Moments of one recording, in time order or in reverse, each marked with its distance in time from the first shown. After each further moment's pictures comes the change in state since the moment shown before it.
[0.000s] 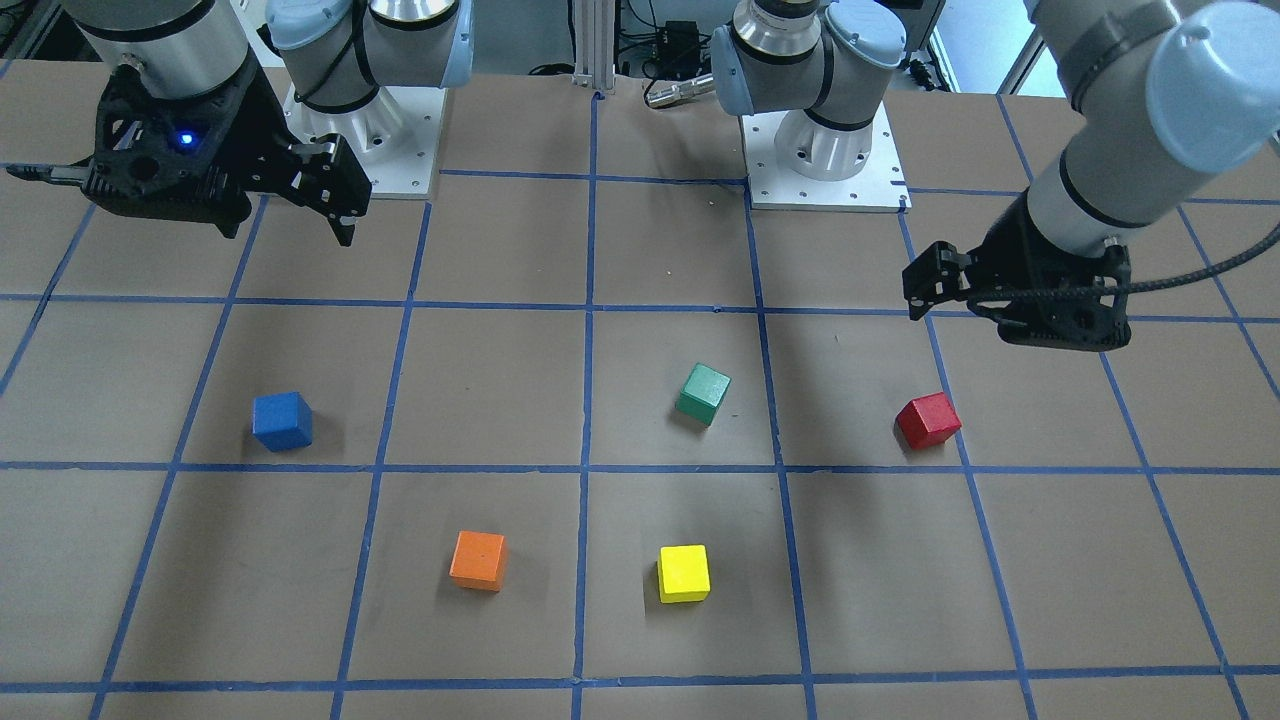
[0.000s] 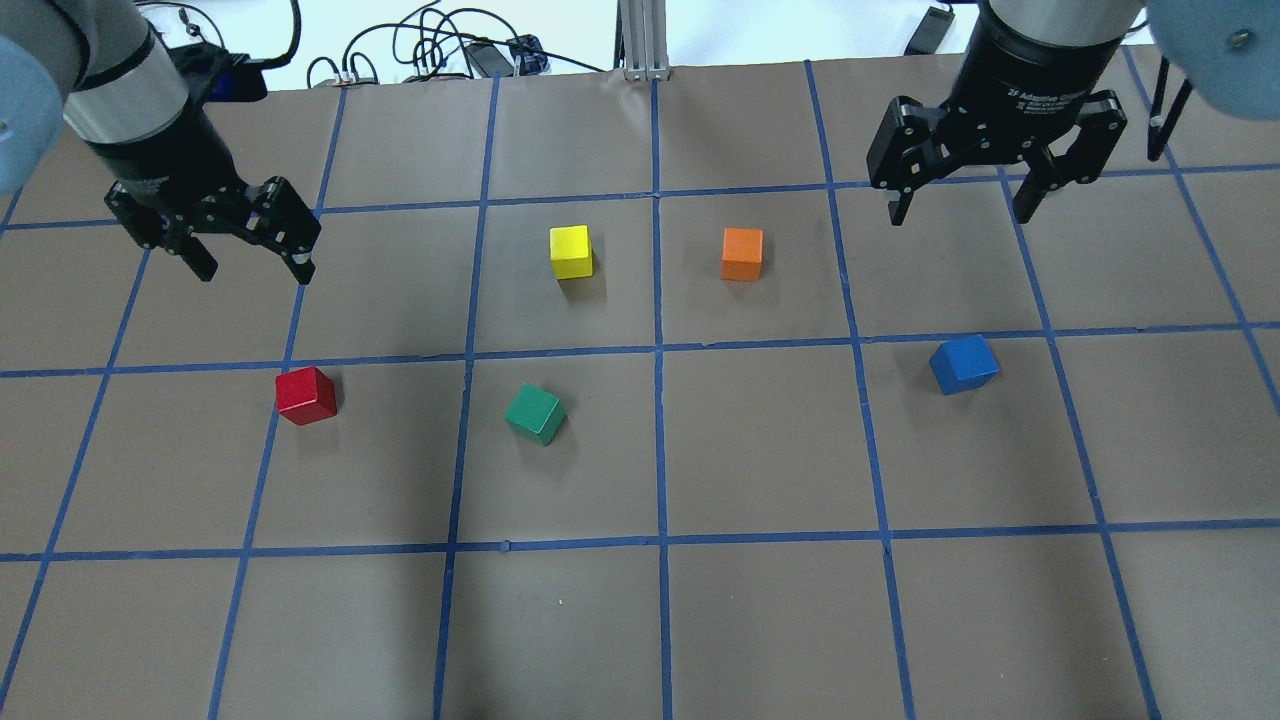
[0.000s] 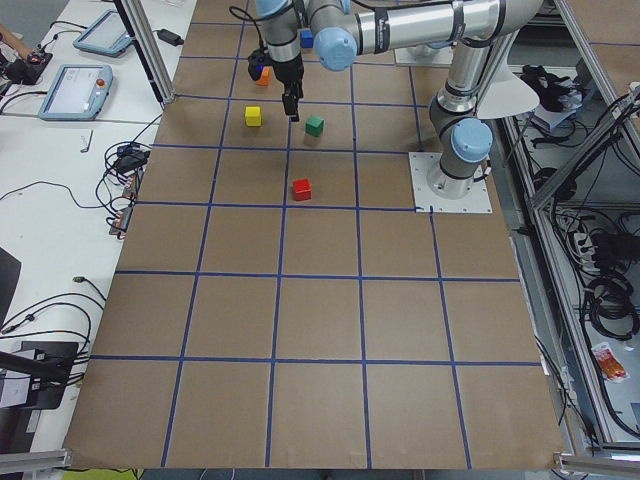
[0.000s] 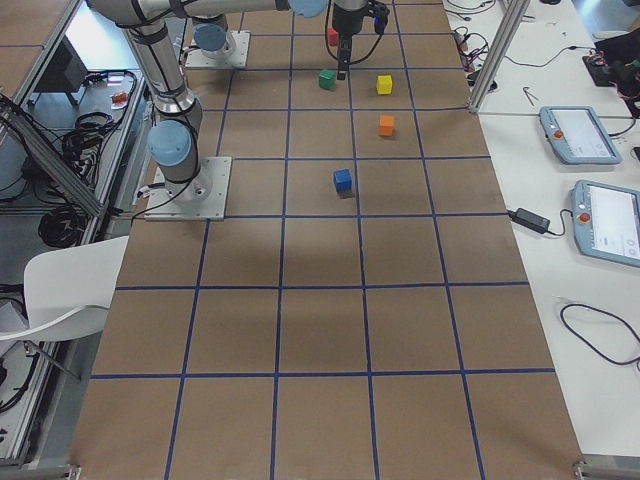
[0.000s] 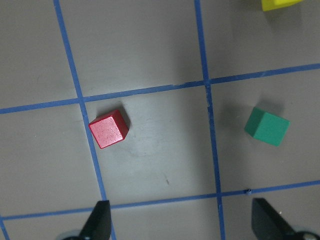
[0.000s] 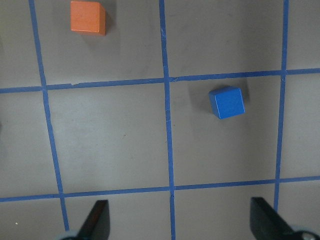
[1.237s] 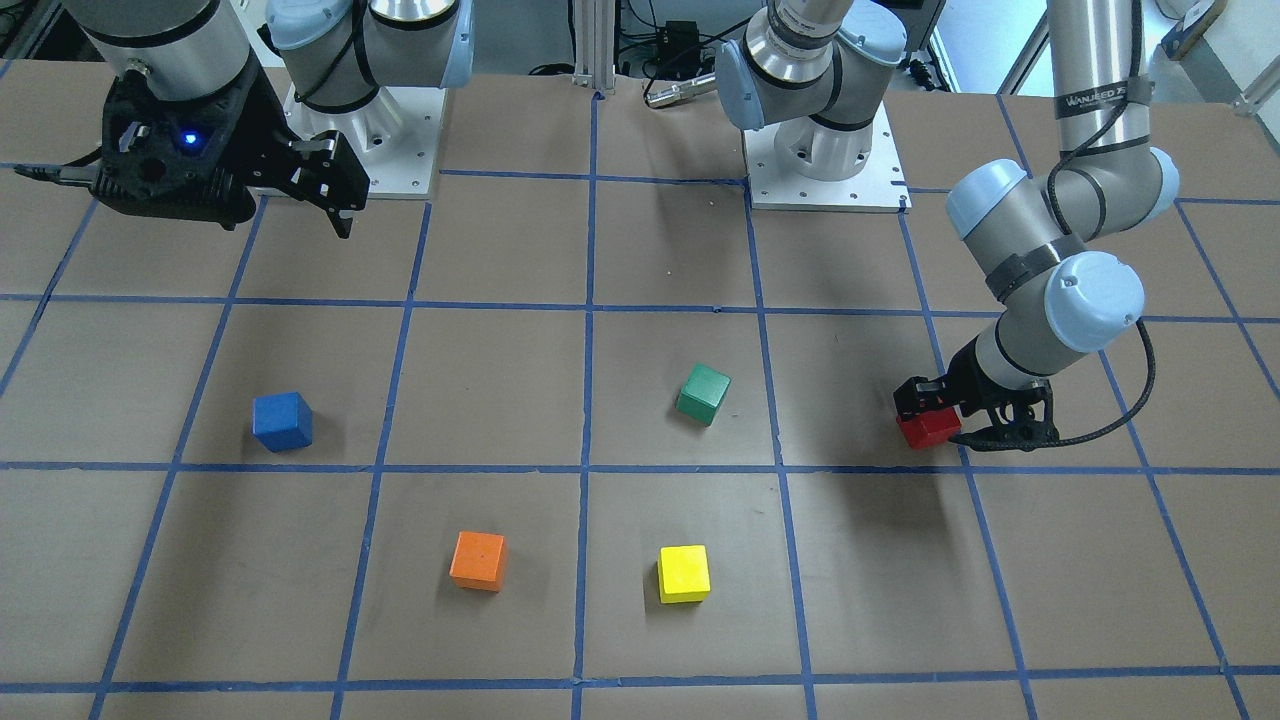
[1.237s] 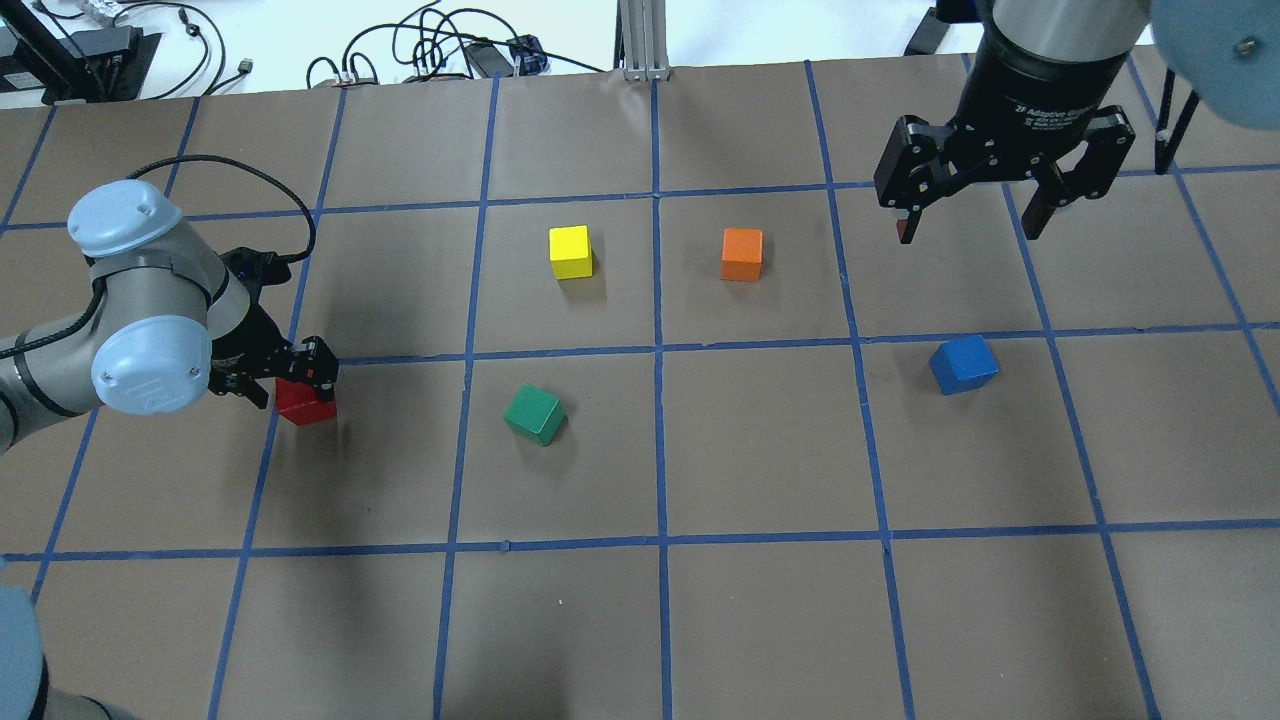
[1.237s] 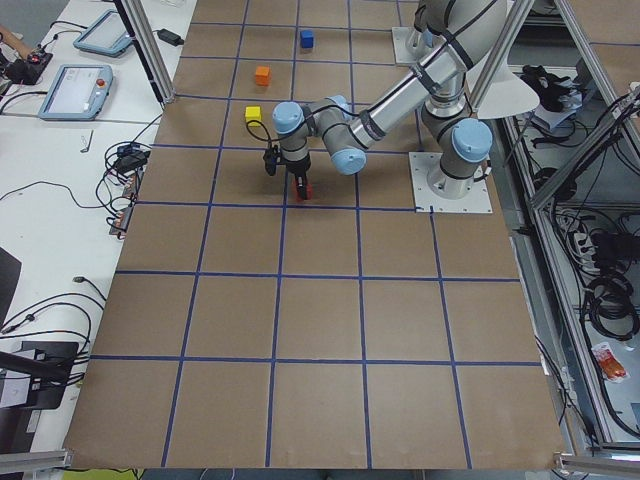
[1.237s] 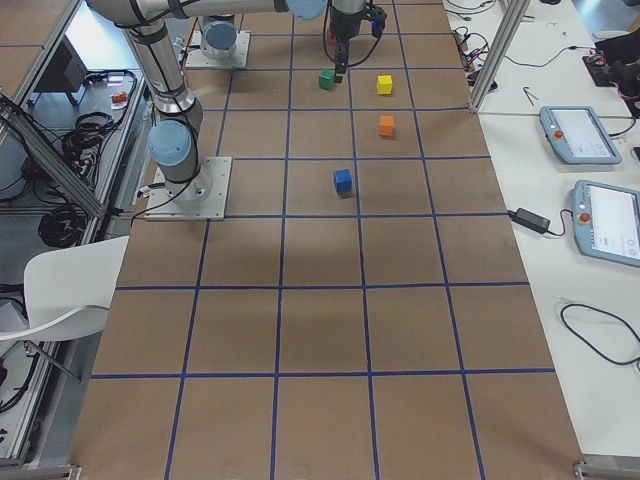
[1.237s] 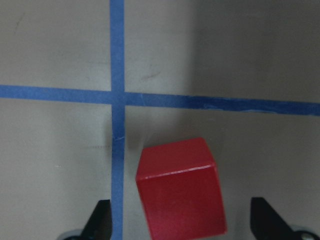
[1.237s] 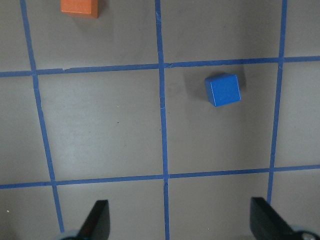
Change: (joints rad) left arm 0.133 -0.193 -0.384 0.613 0.009 -0.009; right arm -0.003 -0.009 0.014 0.039 -0.012 -0.015
